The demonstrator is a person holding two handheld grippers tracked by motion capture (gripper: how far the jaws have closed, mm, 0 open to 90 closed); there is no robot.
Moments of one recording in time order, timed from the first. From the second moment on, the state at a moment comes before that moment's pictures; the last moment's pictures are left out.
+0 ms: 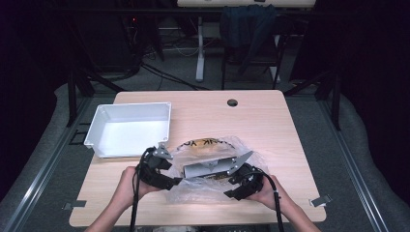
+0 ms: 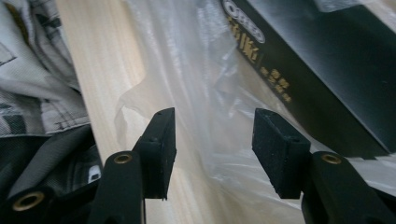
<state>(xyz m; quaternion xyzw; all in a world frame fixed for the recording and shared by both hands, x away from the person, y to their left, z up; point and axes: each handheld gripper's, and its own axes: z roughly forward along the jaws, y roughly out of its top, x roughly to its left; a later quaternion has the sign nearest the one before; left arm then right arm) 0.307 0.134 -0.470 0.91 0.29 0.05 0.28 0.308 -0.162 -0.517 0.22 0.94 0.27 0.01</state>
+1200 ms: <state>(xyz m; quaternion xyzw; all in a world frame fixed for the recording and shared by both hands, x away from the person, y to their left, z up) 0.345 0.104 -0.474 0.94 0.22 0.03 0.26 0.336 -0.203 -0.499 0.32 0.90 0.29 0.08</state>
